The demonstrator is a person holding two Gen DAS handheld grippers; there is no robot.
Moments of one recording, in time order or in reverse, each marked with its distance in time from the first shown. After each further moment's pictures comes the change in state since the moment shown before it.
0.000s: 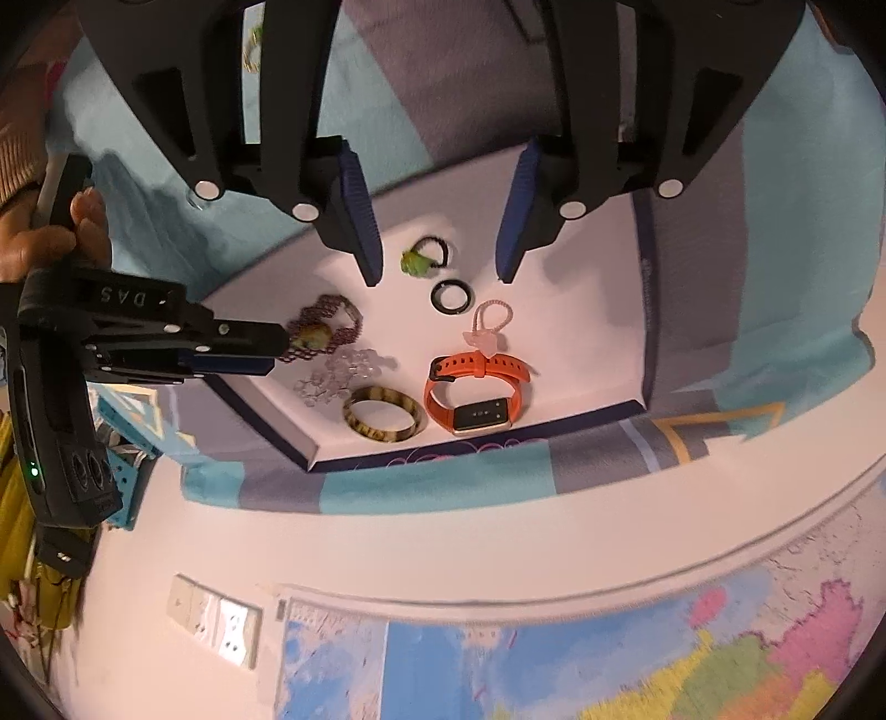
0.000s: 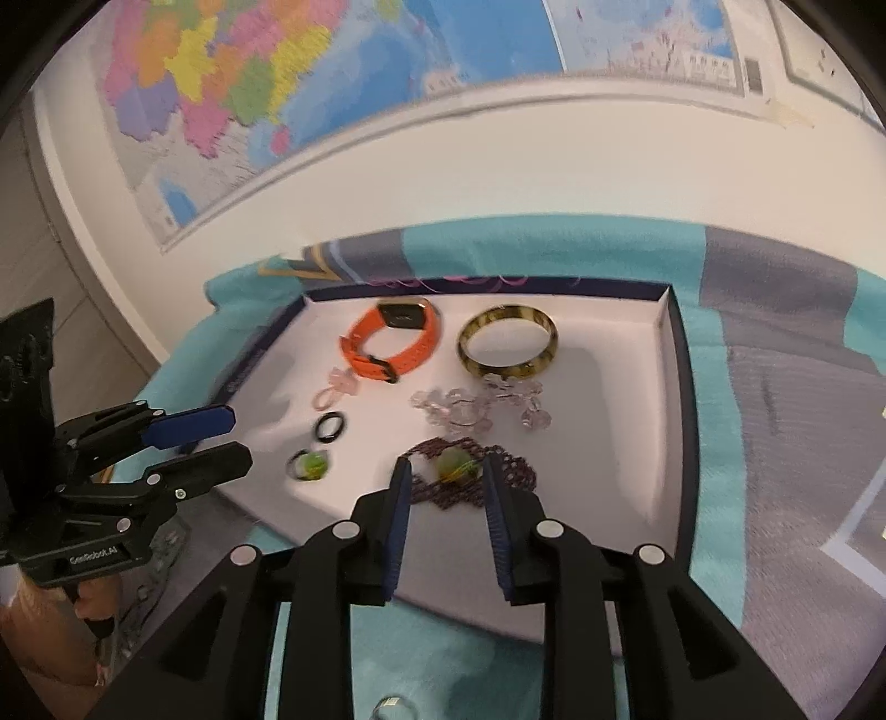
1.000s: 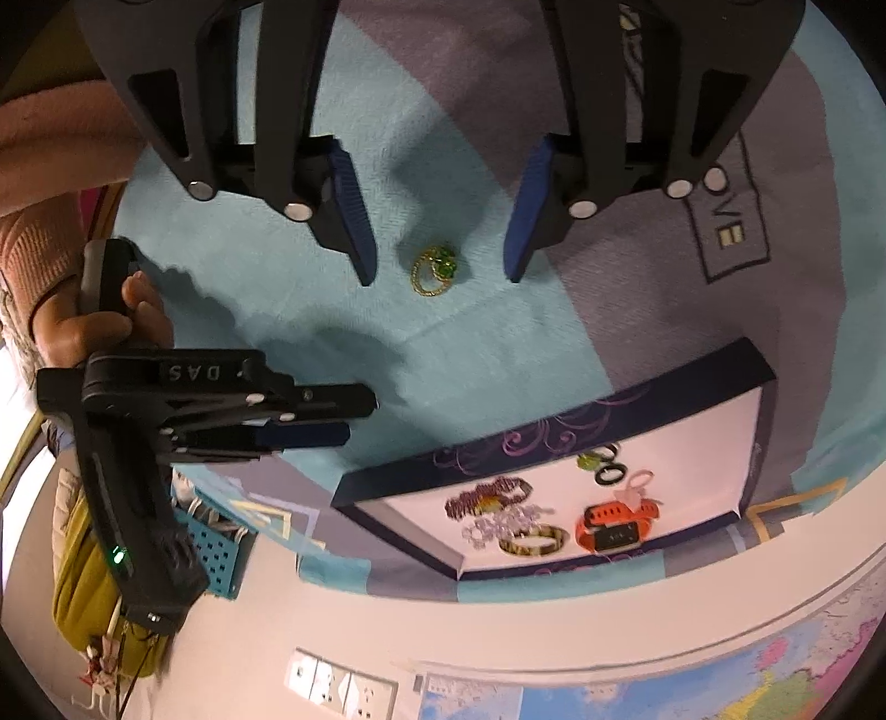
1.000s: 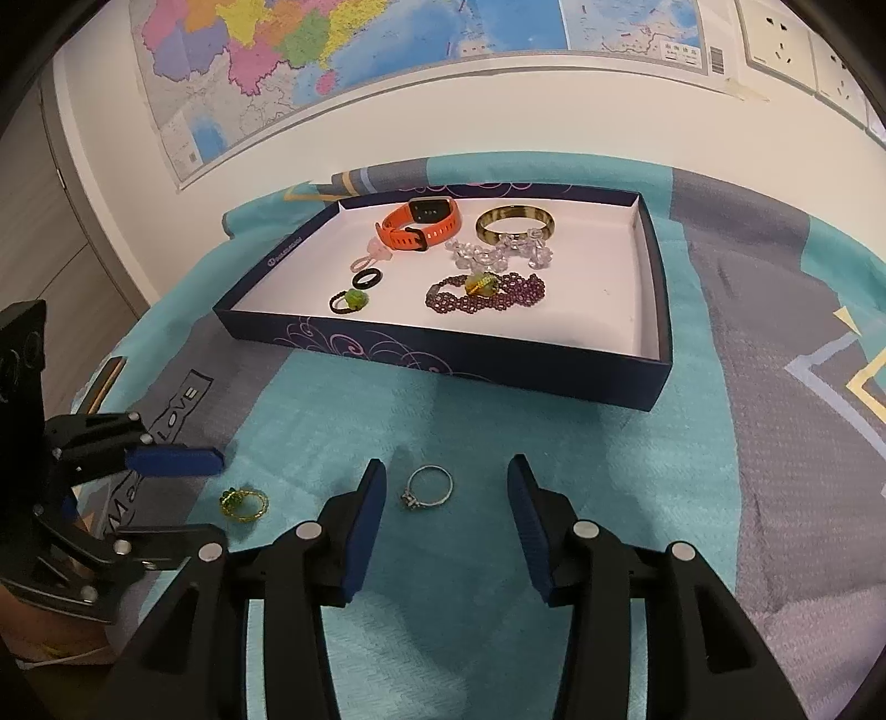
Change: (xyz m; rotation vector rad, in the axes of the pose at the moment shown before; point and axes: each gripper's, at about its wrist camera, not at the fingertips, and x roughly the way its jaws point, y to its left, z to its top) left arm -0.029 -0.059 -0.093 0.076 0.133 -0.203; right arm -0.032 0.017 -0.083 -0.036 0.077 -0.066
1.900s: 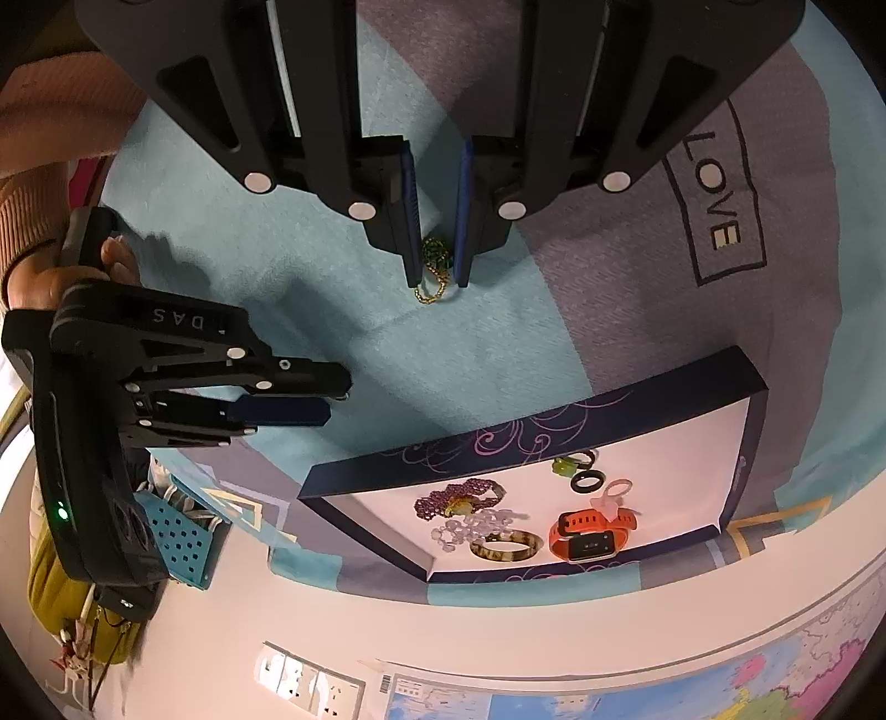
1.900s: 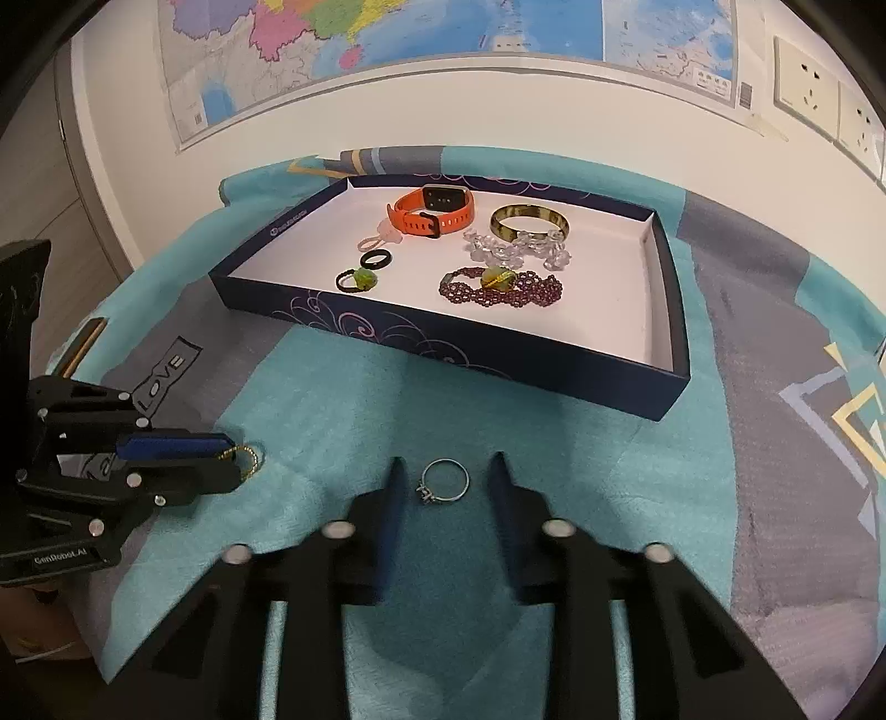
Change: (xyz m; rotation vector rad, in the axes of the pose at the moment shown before) left arm 0.003 0.007 0.004 -0.060 -0.012 0.041; right arm 0.006 0.023 -0.002 -0.109 0.026 -0.081
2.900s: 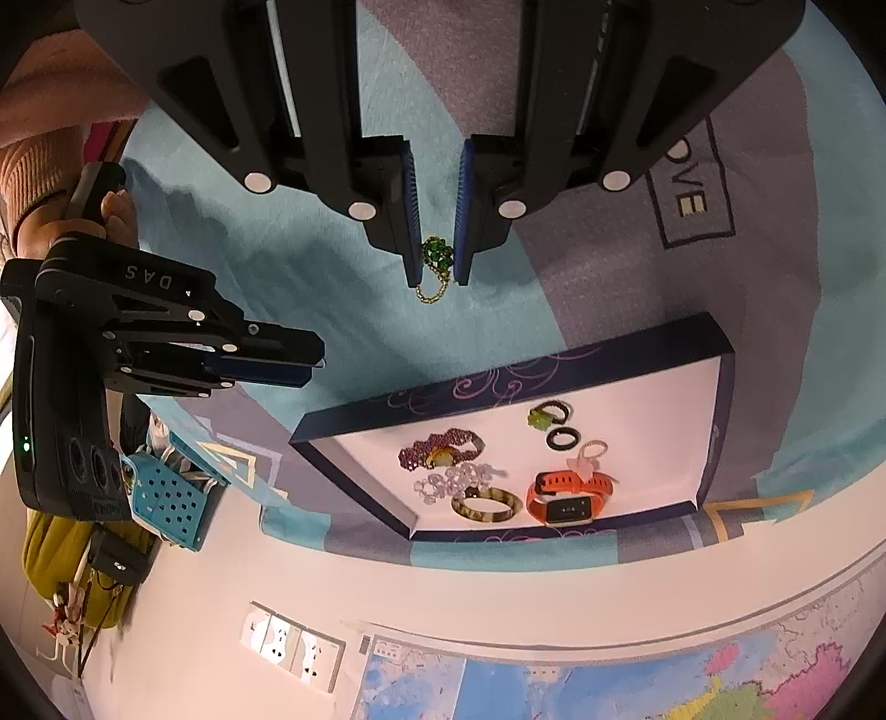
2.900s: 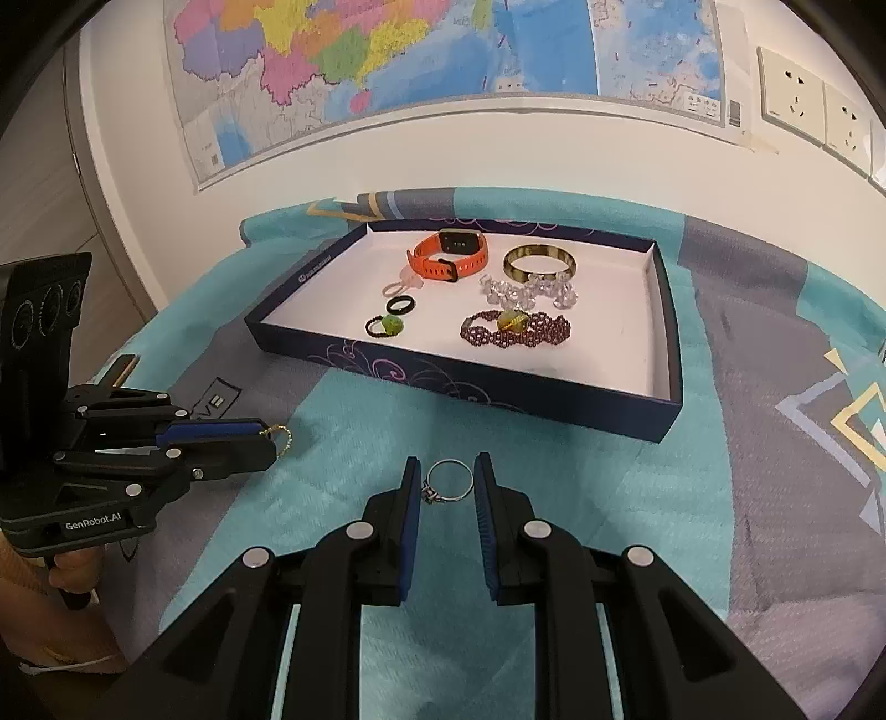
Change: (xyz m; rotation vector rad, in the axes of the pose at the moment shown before) left arm -0.015 0.011 0.017 -0.050 -0.068 -0.003; right arm -0.024 0.001 0.007 0.049 -0.090 0.054
